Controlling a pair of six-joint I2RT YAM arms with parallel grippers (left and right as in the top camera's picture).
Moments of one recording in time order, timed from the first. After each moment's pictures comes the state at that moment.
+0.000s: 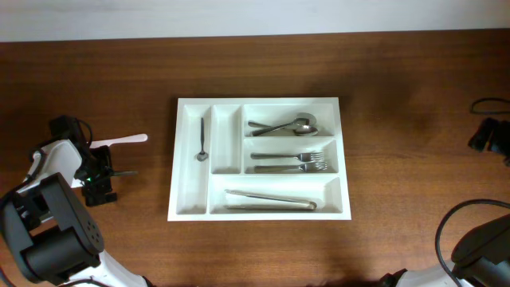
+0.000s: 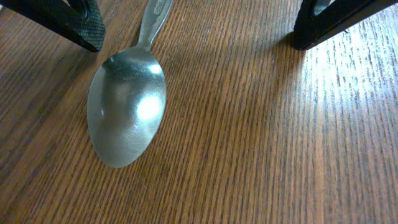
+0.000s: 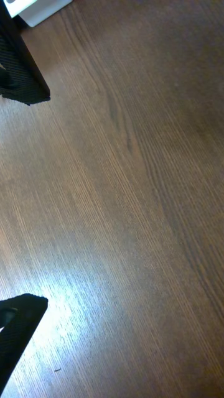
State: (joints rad) left arm 0.44 1.90 1.17 -0.77 -0.02 -1.36; right arm -0.74 1.75 1.67 -1.24 -0.13 -0.23
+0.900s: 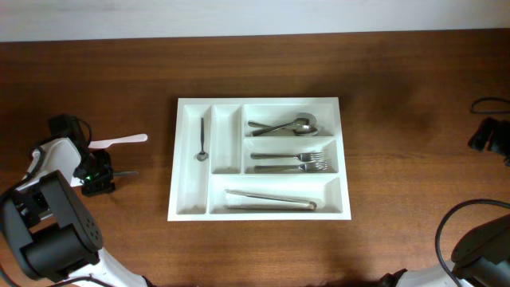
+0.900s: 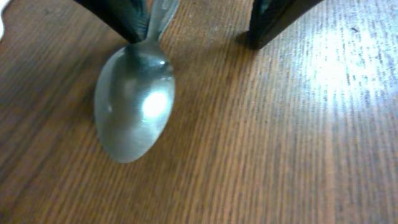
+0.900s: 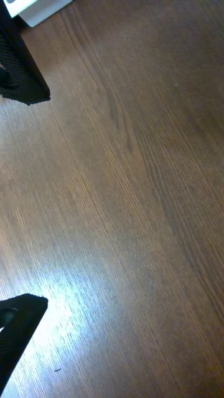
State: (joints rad) left arm 0.44 1.92 1.19 -0.78 -0.02 -1.37; right arm -0.74 1.75 1.67 -1.24 -0.13 -0.23
